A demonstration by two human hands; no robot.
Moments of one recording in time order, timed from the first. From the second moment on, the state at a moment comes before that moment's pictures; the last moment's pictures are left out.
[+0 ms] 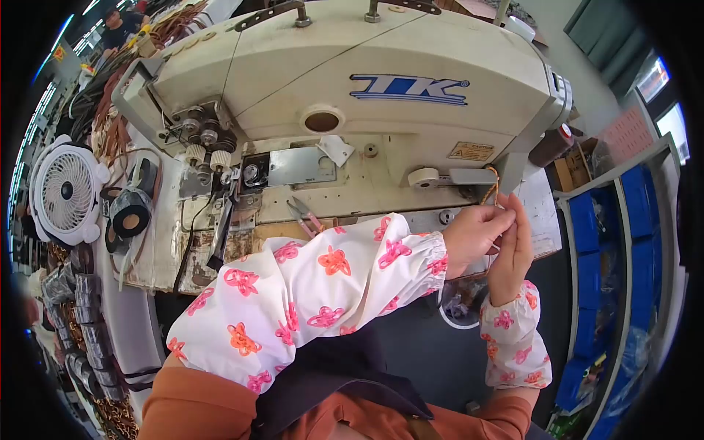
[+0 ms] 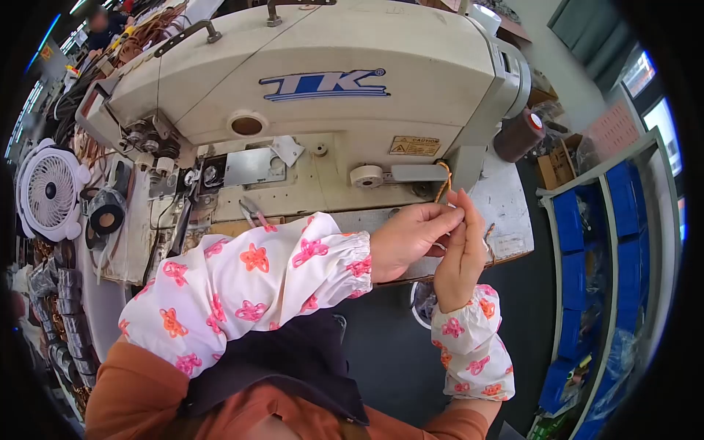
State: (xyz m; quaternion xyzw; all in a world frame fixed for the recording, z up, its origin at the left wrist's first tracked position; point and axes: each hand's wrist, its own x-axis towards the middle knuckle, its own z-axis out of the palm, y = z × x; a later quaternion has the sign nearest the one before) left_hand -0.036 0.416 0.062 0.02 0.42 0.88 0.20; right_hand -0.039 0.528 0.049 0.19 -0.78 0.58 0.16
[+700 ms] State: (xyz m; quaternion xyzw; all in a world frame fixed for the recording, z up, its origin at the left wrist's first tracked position) left_hand -0.047 0.376 0.083 0.04 0.64 0.75 0.17; right_hand -0.244 0.580 0.017 -0.05 -0.64 0.75 -0.12
